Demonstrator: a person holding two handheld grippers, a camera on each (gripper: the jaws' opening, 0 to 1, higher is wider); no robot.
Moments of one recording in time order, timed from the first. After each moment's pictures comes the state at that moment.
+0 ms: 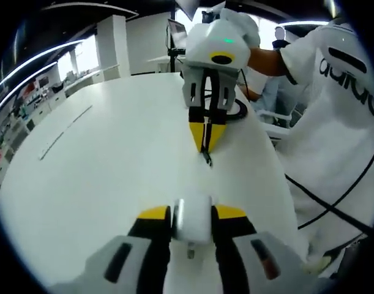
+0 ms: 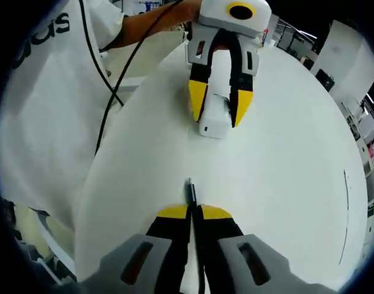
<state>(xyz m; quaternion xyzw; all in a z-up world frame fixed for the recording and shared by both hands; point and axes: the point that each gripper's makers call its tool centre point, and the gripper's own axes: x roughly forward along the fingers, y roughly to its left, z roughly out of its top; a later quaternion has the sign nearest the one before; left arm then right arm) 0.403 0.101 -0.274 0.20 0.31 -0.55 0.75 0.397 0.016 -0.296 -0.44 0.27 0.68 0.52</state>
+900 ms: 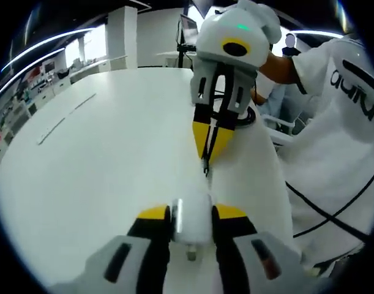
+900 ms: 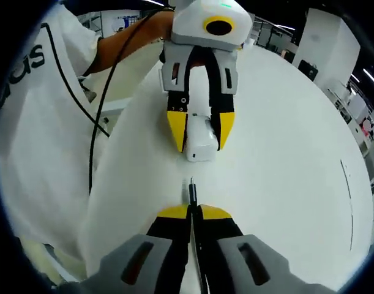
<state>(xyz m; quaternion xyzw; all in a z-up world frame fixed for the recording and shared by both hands) 0.397 0.089 -0.278 0.17 0.34 -0.54 0.76 0.397 0.045 -0.286 -0.38 0.28 0.67 0.58</state>
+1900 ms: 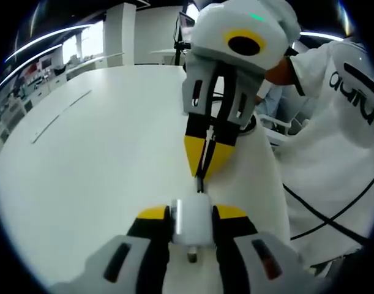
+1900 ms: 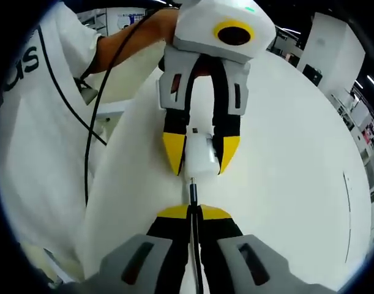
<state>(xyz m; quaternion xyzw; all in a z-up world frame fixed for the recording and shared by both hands) 0.397 0.090 -0.281 0.17 0.34 -0.55 0.74 0.390 0.068 -0.287 -0.39 0.27 0.67 0.57</state>
